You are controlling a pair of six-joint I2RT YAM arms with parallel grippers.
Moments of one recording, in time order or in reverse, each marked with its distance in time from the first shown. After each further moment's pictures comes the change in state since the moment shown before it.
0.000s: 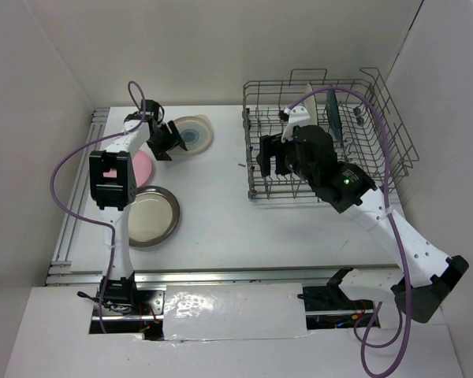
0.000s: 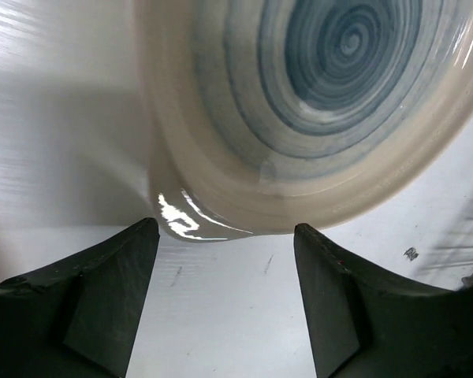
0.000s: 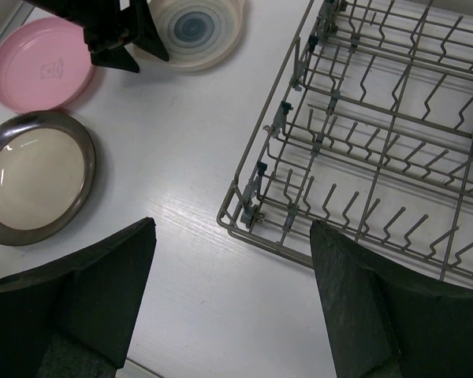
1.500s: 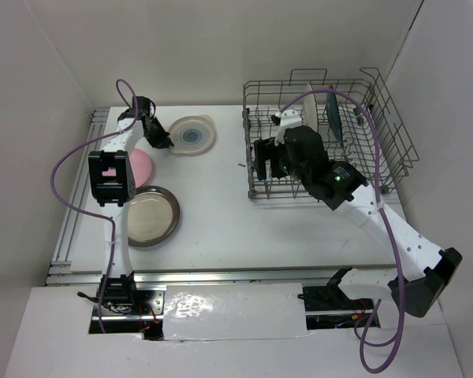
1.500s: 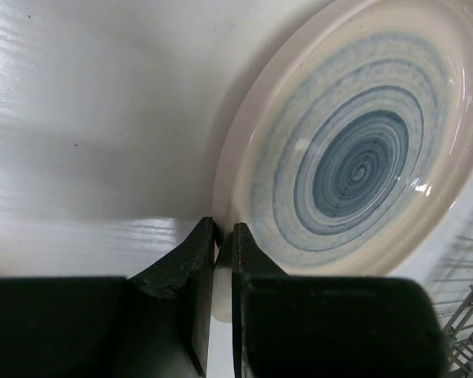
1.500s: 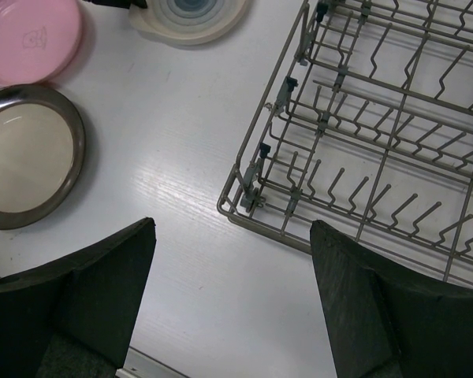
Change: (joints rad) left arm 0.062 0.124 0.172 0.036 -0.005 -0.053; right arm 0.016 0.045 0.000 -0.034 0.004 0.006
